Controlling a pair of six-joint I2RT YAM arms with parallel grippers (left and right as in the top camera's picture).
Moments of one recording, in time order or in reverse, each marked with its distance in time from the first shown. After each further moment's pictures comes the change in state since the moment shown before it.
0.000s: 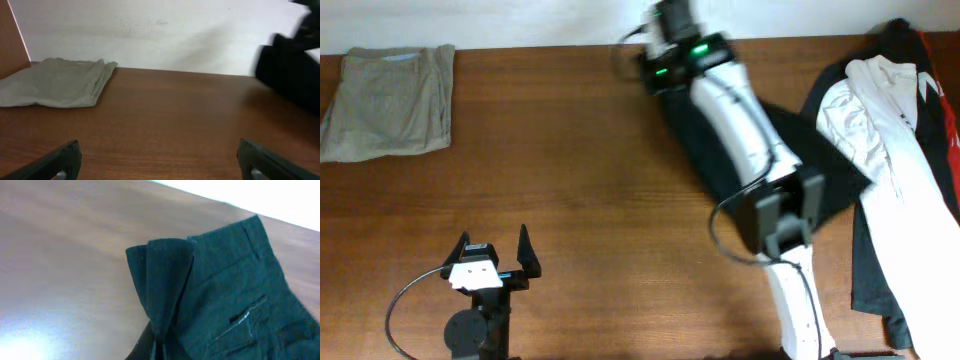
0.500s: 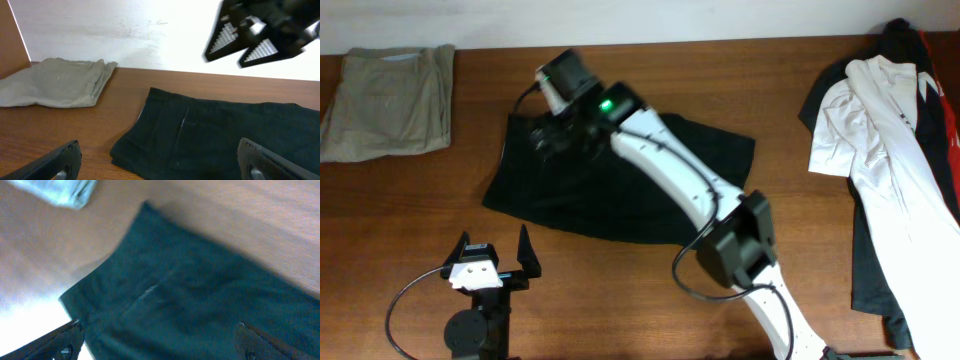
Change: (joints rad) left arm 0.000 0.000 0.000 0.000 0.000 0.000; right arm 0.245 -0.017 0.002 -0.026 -0.074 0.190
